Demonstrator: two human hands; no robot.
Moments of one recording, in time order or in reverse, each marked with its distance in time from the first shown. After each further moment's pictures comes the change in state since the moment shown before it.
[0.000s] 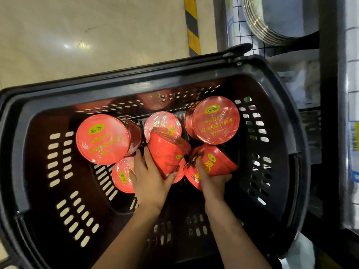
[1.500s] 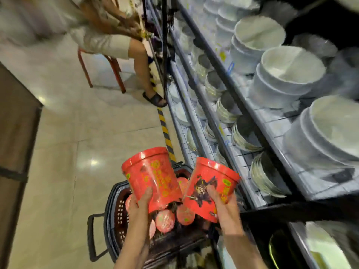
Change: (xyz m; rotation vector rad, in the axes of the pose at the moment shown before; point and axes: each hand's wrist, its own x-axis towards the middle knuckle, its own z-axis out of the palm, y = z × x) left_hand -0.314 0.137 -0.382 -1.446 -0.124 0.093; right_hand -0.408 -0.054 -0.273 0.437 -0.313 -0.704
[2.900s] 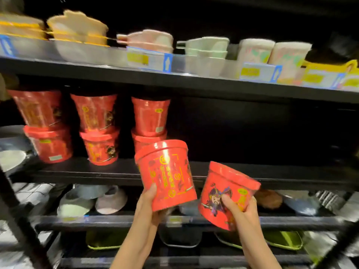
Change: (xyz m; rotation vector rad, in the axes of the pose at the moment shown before) left_hand -0.471 -0.111 0.090 0.284 -1.549 -0.307; right_hand -0.535 0.118 -0.296 0.488 1.233 -0.617
